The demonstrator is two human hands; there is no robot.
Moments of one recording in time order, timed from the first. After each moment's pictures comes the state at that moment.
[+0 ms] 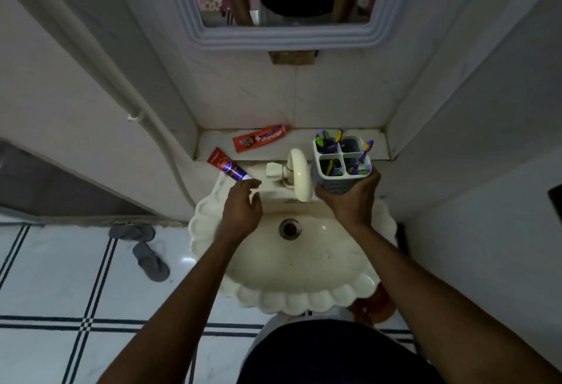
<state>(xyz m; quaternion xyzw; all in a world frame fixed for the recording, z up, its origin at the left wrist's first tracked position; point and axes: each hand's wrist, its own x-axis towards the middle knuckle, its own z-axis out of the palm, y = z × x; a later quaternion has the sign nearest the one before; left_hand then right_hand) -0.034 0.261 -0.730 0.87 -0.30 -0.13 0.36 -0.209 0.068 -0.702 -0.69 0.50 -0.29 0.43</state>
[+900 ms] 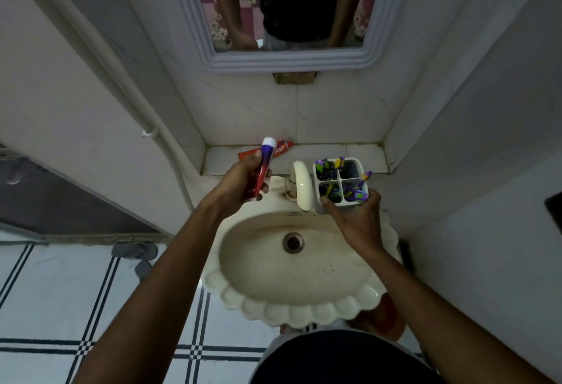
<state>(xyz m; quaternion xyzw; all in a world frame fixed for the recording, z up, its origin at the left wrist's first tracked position) 0.002 0.234 -0.597 0.64 -0.11 -0.49 0.58 -0.239 0.082 -0.698 -0.70 0.50 -0.24 0.45</state>
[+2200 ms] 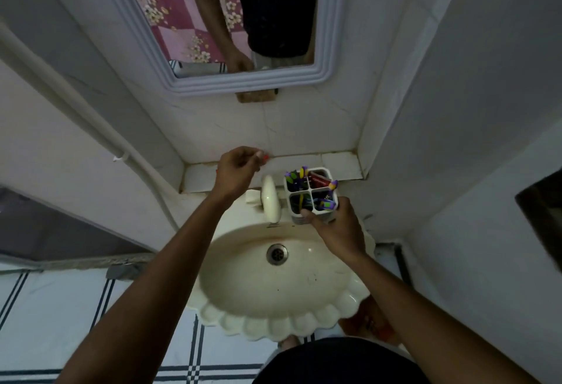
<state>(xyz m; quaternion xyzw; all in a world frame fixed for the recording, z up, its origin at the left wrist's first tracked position) -0.014 0.155 -0.597 0.77 -0.29 -0.21 0.53 -0.261 0.058 -0.684 -0.73 0.49 -0.16 0.46</state>
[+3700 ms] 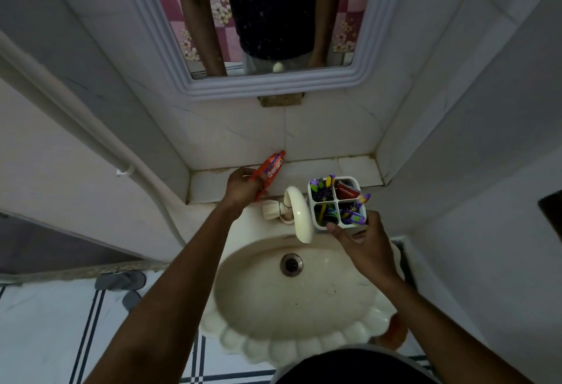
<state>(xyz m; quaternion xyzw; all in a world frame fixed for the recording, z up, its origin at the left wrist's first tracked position) 0.069 0.153 -0.683 0.76 -0.12 -0.37 0.52 -0.246 0.073 -0.691 -0.70 0.55 -0.17 0.43</state>
